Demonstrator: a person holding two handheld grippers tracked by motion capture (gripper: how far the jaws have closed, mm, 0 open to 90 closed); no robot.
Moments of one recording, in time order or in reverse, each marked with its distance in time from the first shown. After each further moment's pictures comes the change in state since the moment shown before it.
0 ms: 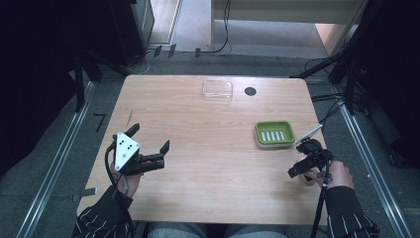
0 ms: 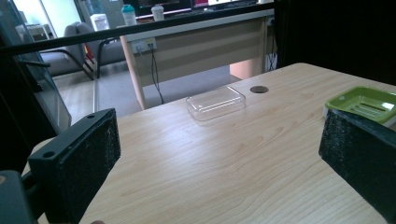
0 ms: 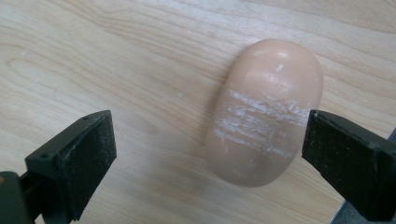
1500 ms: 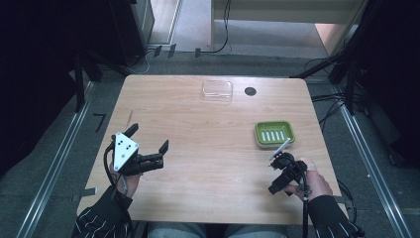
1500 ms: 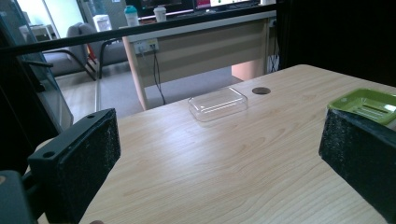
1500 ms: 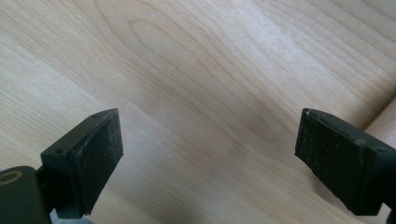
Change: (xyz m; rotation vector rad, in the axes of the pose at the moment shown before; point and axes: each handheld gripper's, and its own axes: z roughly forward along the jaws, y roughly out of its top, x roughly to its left) left arm 0.001 0.000 -0.002 -0.002 0.009 -0.003; right arm 0.072 -0.003 0.016 0.072 0.035 -0.220
